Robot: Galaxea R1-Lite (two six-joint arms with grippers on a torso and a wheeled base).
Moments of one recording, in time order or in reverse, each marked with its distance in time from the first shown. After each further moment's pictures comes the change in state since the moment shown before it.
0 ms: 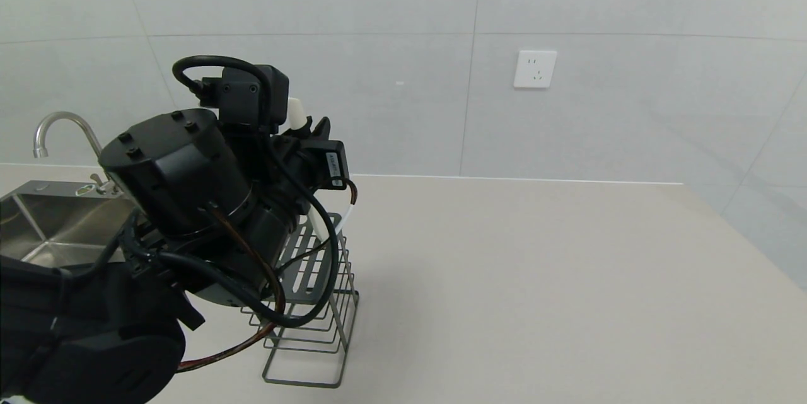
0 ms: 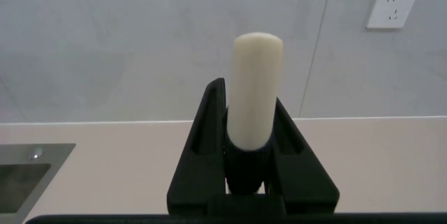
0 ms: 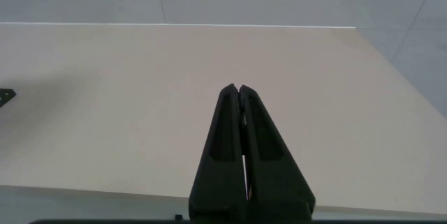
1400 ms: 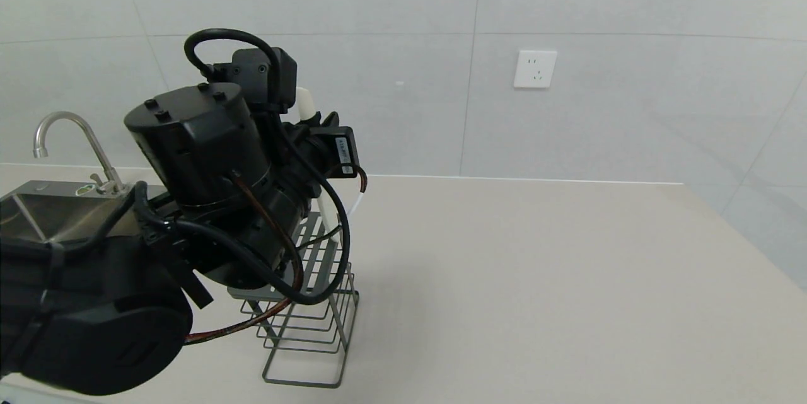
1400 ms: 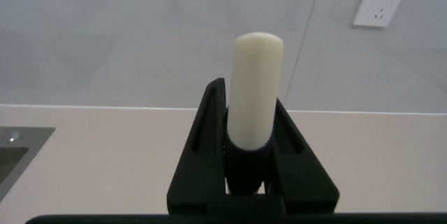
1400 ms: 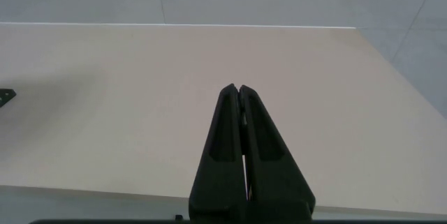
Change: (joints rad) left arm -0.019 -0.003 -0.111 0.170 0.021 -0.083; right arm 0.000 -0.001 0.000 0.000 0.000 0.000
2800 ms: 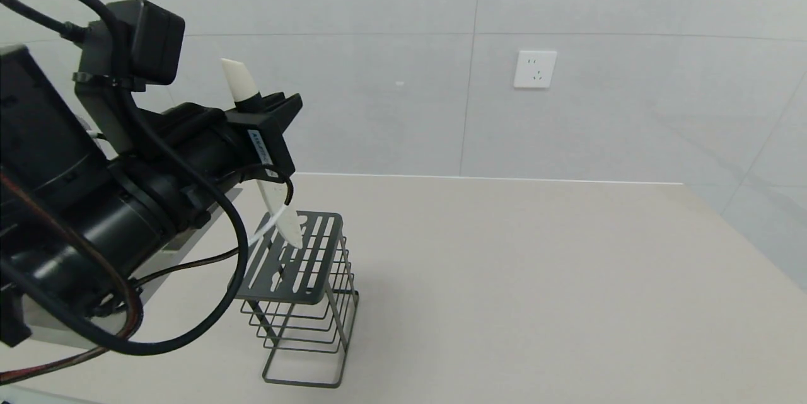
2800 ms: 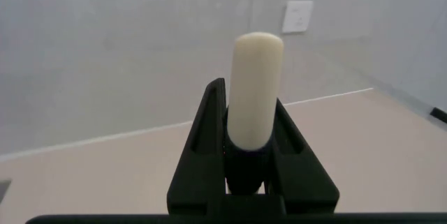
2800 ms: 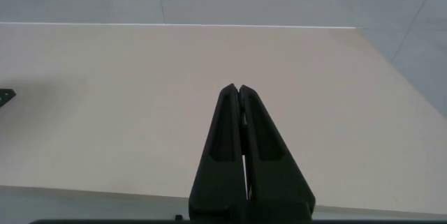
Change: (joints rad) left arm 0.071 -0.280 0.108 0.156 -0.307 -0.034; right arm 0.000 -0.001 0.000 0.000 0.000 0.000
